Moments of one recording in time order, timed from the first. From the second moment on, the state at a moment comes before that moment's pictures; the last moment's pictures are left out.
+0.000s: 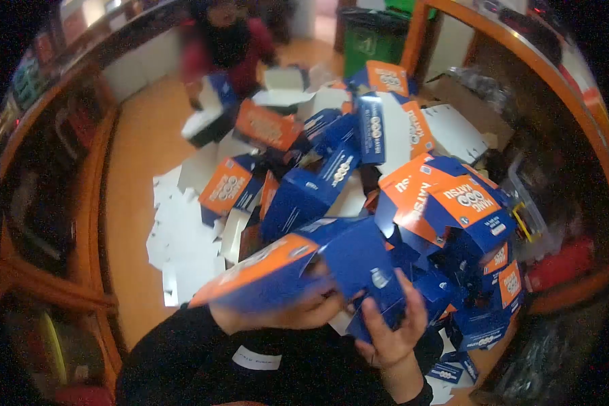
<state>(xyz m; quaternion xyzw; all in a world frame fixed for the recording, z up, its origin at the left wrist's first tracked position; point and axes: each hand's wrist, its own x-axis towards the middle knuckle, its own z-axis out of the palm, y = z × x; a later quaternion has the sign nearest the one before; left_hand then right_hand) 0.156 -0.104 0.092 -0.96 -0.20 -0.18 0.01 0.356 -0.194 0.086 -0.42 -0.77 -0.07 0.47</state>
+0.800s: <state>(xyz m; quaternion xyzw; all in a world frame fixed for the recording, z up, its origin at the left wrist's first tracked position) -0.080 -0.050 -0.198 -0.59 -0.71 -0.30 -0.24 0.364 -0.077 0.085 -0.65 -0.71 -0.15 0.22</state>
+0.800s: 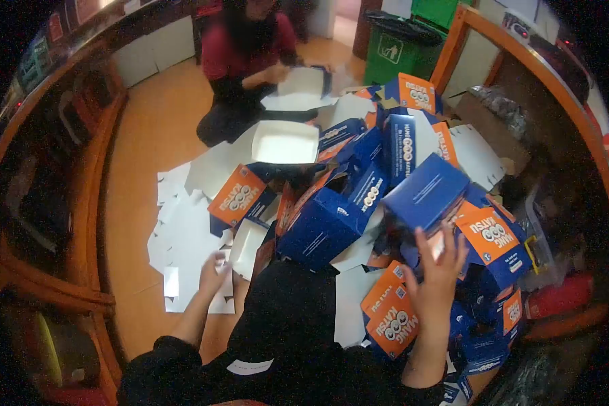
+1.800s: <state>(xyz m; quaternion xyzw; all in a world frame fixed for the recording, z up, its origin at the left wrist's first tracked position) -0.113 -0.157 -0.272 -0.57 -0.78 0.03 -0.26 0.421 -0.218 0.063 -0.57 -0.65 0.07 0.50</state>
